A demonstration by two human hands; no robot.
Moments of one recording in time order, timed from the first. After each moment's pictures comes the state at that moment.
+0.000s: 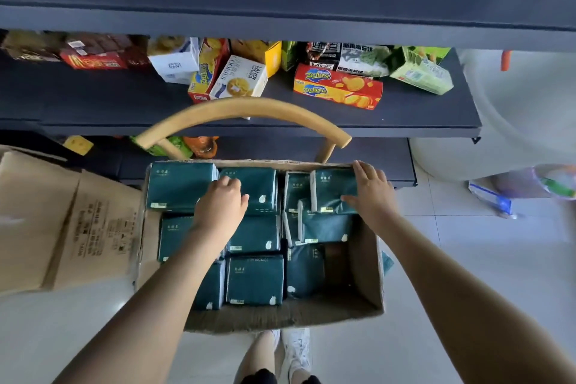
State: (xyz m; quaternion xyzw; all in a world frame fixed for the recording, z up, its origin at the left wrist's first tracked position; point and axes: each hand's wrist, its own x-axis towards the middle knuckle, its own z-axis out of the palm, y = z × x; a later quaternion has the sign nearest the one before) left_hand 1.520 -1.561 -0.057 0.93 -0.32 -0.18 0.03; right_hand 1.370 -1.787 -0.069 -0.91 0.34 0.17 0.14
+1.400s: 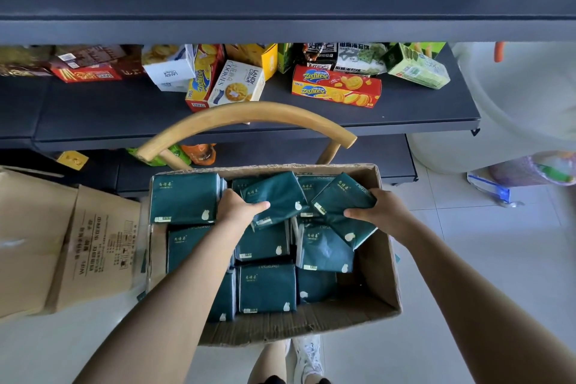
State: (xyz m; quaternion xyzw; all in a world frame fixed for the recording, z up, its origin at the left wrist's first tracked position) left_hand 1.531 -1.584 -0.078 0.89 0.02 -0.38 0.24; right_hand 1.351 -1.775 -0.064 -0.75 0.47 0.15 0.44
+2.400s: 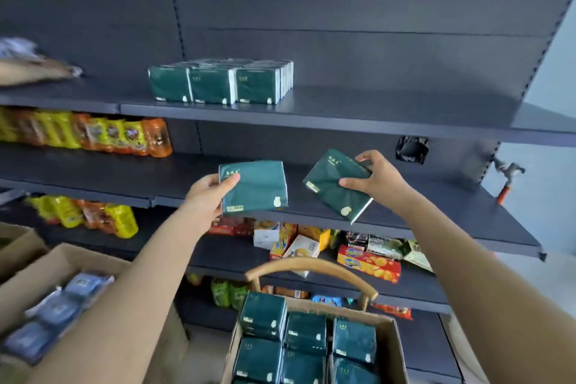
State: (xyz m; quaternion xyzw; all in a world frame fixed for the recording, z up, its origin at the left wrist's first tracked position) left_hand 1.568 -1.428 0.306 0.67 -0.04 -0.15 0.73; right_hand 1.434 -1.703 0.337 -0.87 0.20 -0.17 0.41
